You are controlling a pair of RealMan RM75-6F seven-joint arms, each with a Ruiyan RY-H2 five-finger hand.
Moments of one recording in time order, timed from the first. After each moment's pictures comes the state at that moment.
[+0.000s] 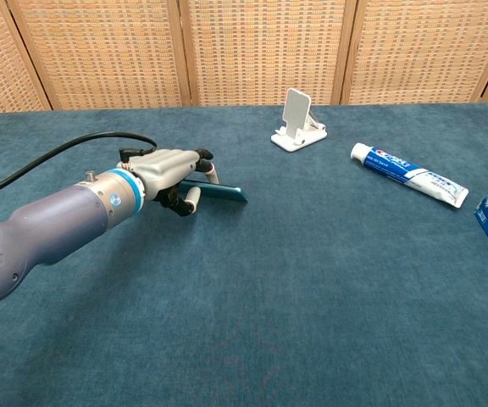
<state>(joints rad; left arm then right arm) -0.90 -1.92 -0.30 -1.06 0.93 0.83 0.51 0.11 -1.16 0.11 -1.50 -1.37 1.39 0.00</state>
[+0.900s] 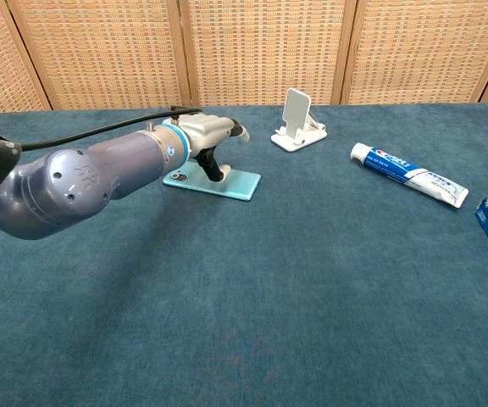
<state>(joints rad) -1.16 -2.01 -0.39 -0.72 0.83 0.64 0.56 0.13 -1.18 0.12 -1.47 -1.32 1.34 -0.02</state>
